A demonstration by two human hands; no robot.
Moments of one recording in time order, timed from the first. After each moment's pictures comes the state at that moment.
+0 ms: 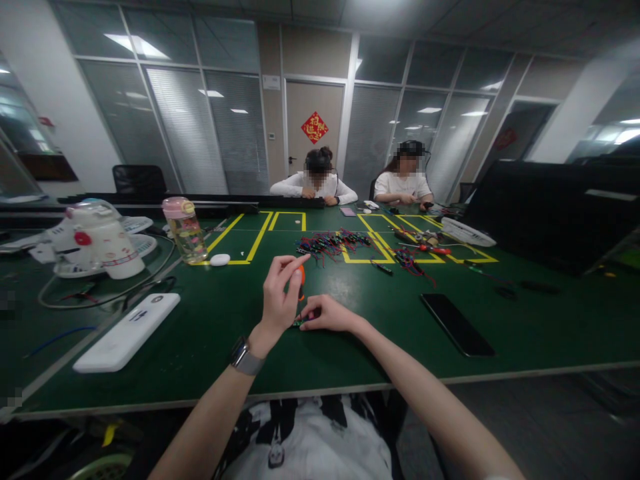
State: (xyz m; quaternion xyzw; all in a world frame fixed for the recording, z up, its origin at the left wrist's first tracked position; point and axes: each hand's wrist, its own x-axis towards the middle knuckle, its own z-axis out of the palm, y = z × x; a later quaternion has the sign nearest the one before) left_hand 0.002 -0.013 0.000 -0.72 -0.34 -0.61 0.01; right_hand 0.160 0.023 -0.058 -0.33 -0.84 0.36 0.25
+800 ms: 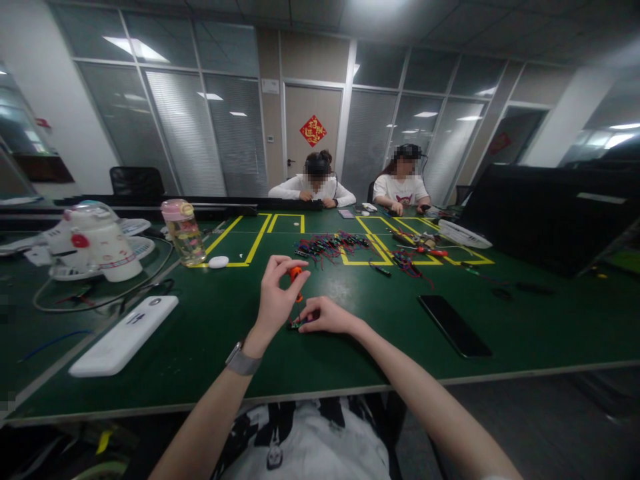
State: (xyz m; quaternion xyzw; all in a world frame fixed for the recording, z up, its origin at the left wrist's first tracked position) left_hand 0.001 -0.006 0.002 -0.68 -0.34 -0.63 -0.13; right_hand 0.161 0.022 -0.057 -0.33 -0.84 0.35 0.24
